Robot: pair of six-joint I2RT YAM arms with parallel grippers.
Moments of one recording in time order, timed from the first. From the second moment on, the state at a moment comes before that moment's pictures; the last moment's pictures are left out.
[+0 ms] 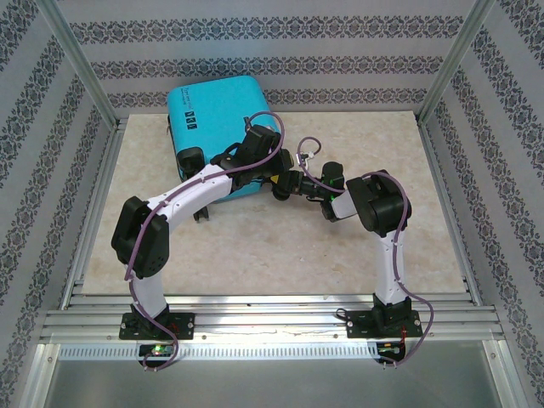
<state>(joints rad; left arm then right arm) -0.62 1.84 1.55 -0.36 0.03 -0.77 0.31 2.22 0.98 1.20 -0.94 1.03</state>
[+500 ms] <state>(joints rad) -0.61 1.84 1.55 -0.35 0.03 -0.77 0.31 2.23 0.98 1.24 -0.95 1.05</state>
